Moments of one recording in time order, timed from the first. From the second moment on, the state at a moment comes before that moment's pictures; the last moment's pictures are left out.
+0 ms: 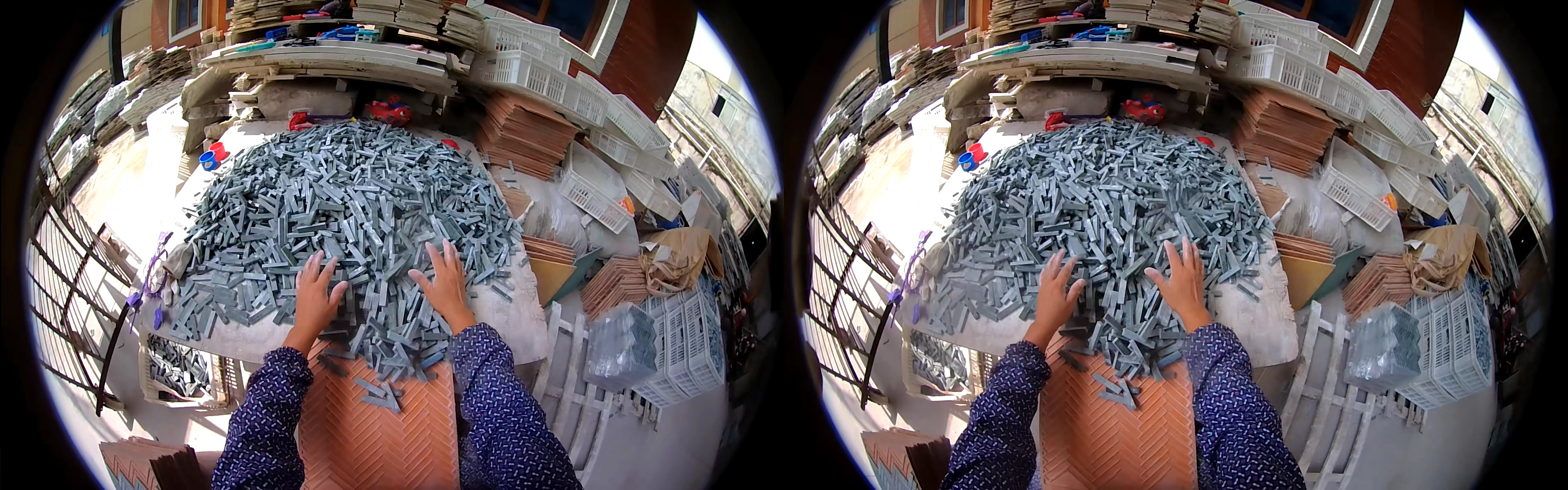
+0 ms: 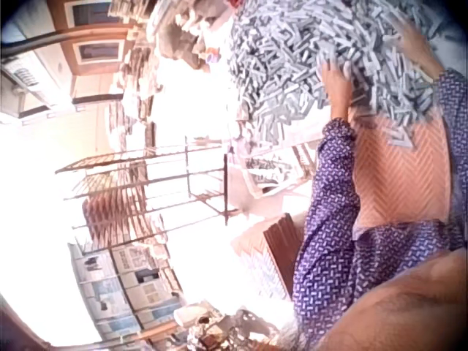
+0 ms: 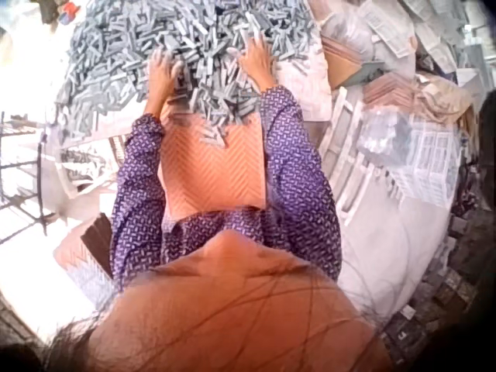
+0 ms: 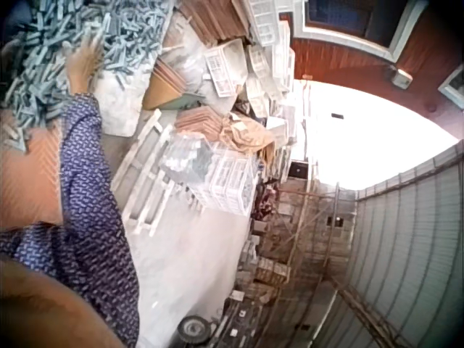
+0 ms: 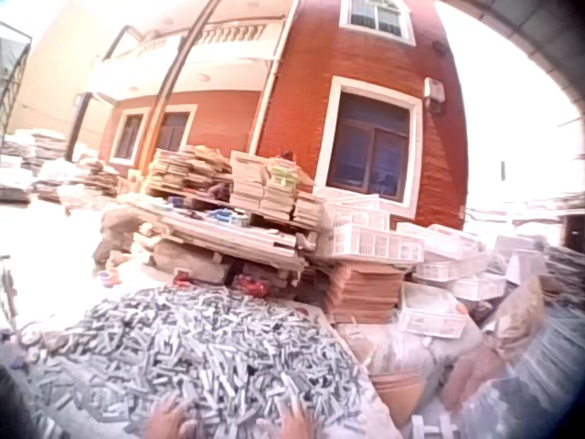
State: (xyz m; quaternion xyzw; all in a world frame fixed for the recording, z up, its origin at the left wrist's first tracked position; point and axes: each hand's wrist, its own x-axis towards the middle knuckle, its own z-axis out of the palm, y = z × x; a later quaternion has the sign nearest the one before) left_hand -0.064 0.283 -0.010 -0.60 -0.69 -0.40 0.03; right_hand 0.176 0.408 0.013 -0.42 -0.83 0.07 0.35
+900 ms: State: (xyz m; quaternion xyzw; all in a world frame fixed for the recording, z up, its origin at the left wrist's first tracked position) left_hand 0.015 0.104 0.016 -0.69 -0.59 -0.34 -0.25; right_hand 0.187 0.219 0.021 -0.22 -0.85 0.38 0.29
